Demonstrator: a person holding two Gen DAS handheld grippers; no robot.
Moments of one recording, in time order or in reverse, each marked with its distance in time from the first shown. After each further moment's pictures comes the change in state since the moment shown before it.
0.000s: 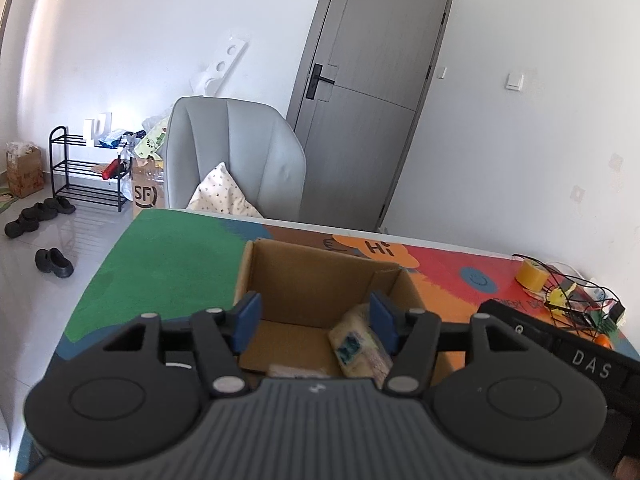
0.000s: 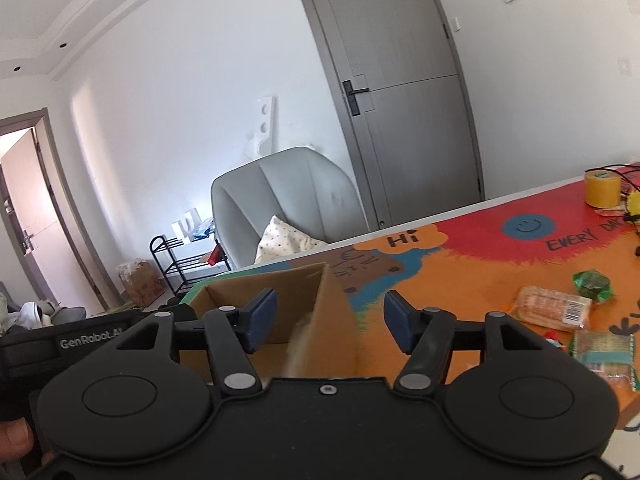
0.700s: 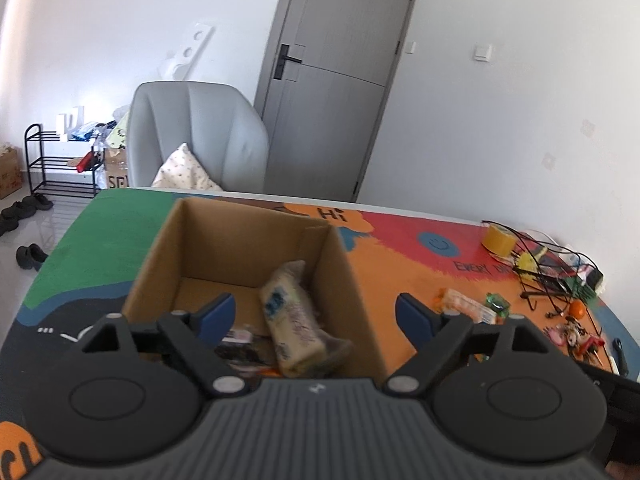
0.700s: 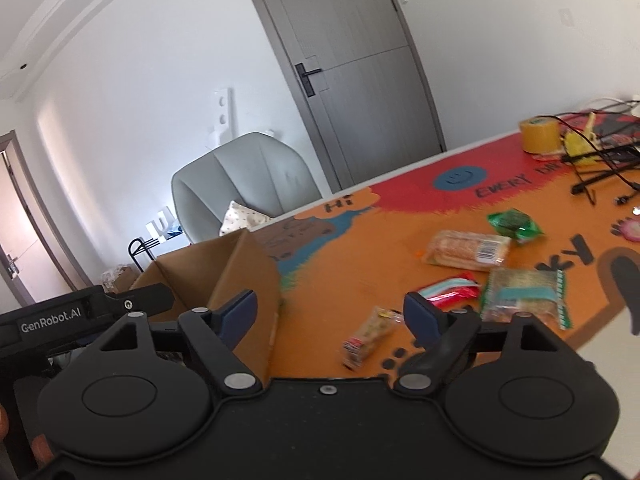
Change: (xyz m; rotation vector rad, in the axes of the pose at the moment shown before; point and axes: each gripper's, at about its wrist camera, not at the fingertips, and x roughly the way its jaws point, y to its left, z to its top) left arm -0.002 -0.058 -0.027 0.058 0.059 -0.059; right arm -0.033 -0.071 -0.025 0.117 0.061 -0.066
